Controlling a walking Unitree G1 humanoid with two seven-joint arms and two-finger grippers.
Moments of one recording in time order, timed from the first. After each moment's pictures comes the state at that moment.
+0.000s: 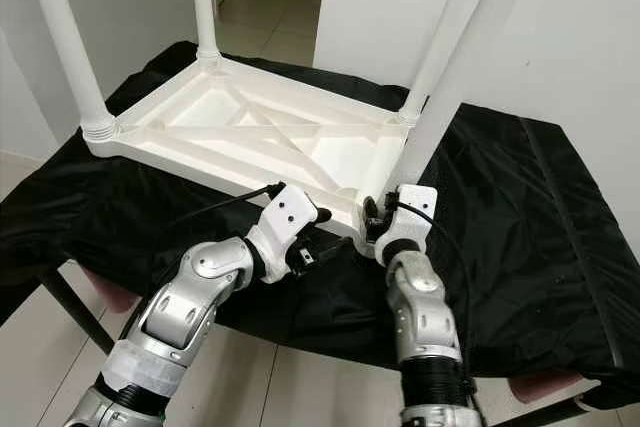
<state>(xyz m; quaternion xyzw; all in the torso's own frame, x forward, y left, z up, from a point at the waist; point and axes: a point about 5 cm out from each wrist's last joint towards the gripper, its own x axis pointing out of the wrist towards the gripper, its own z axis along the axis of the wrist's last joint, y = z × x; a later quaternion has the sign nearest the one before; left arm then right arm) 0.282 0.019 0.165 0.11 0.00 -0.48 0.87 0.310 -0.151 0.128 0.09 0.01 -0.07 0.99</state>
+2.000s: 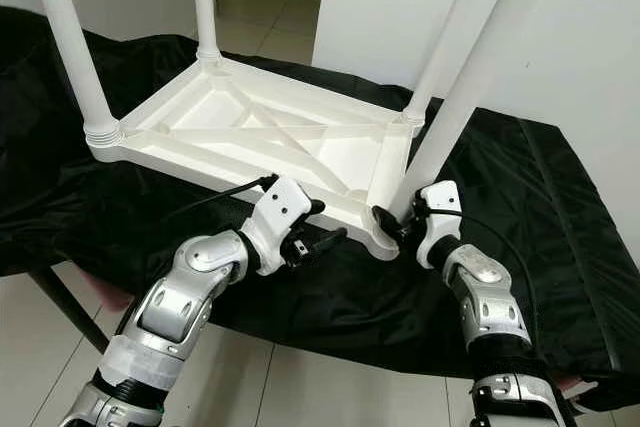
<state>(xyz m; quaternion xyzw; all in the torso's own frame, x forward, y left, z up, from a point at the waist) 0.288 0.026 0.171 0.11 -0.01 -0.46 0.88 0.321 -0.216 0.126 -0.05 0.03 0.25 0.97</state>
